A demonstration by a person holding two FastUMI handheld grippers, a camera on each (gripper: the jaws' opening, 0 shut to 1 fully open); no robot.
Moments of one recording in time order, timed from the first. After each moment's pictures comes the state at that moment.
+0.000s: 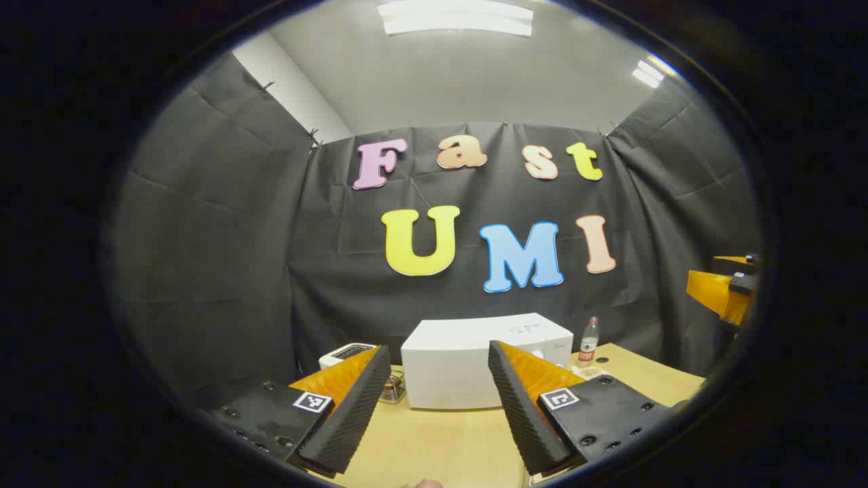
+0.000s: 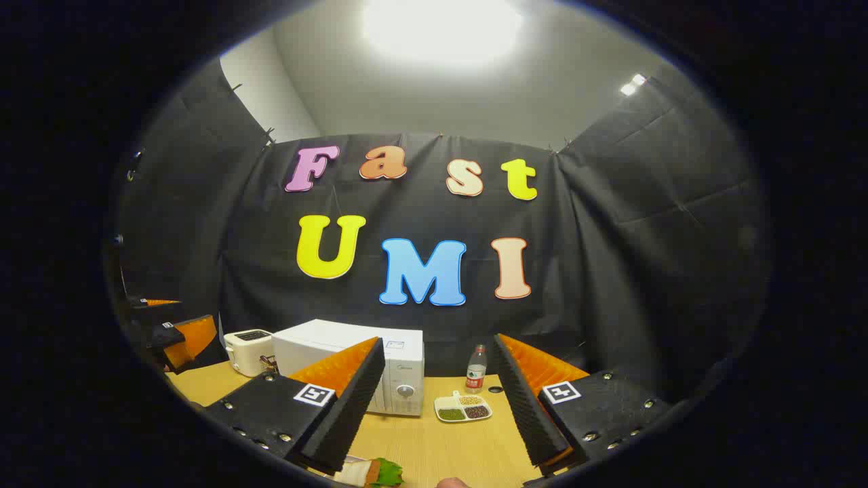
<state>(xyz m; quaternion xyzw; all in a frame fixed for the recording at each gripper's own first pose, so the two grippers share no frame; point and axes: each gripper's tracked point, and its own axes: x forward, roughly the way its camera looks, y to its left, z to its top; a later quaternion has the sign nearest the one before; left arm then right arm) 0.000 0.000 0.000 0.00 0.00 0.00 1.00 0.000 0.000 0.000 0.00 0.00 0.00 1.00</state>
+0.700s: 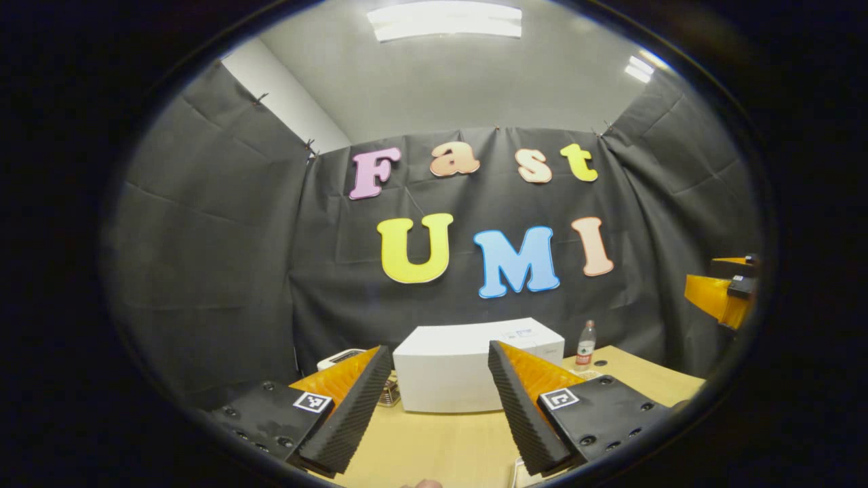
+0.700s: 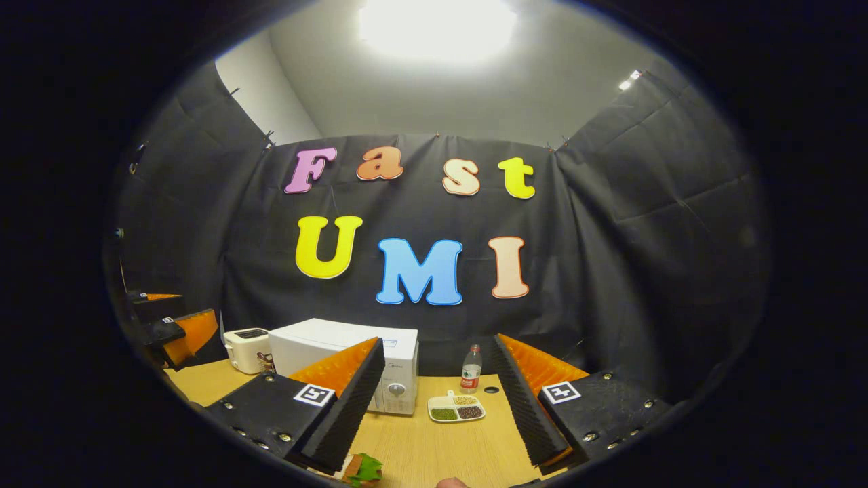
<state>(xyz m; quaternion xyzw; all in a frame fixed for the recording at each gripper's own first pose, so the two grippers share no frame) -0.014 -0.038 0.012 0.02 -0.01 0.01 1.00 -0.001 -0.031 -0.007 0.01 0.00 0.02 1.00</state>
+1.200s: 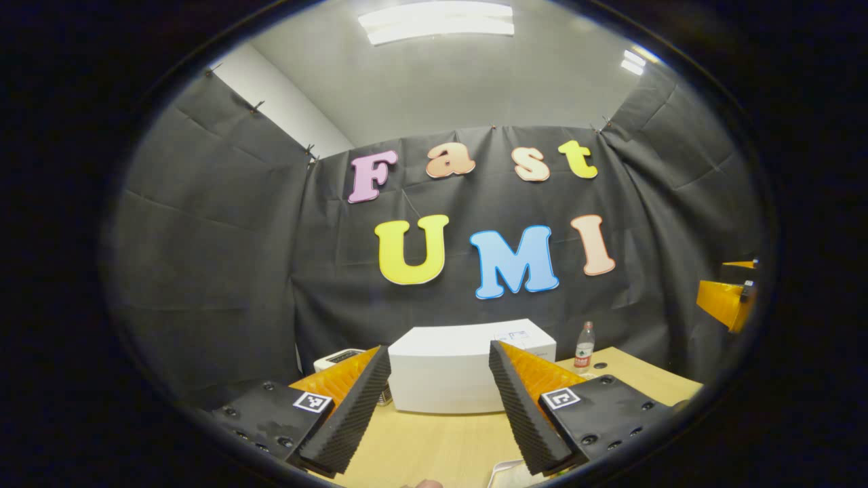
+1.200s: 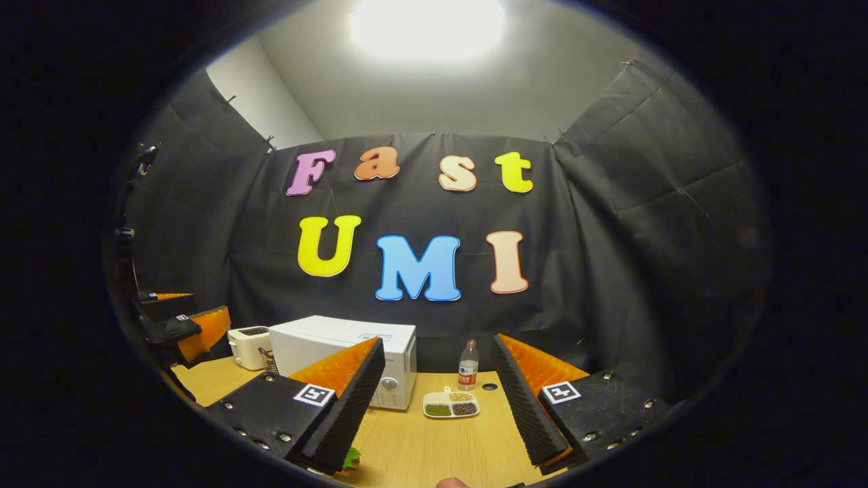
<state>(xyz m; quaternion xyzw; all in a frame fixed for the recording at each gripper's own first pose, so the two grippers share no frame) -0.007 -0.087 0.015 0.02 -0.02 0.03 1.00 -0.007 -0.075 -0.022 0.02 0.00 0.03 1.00</state>
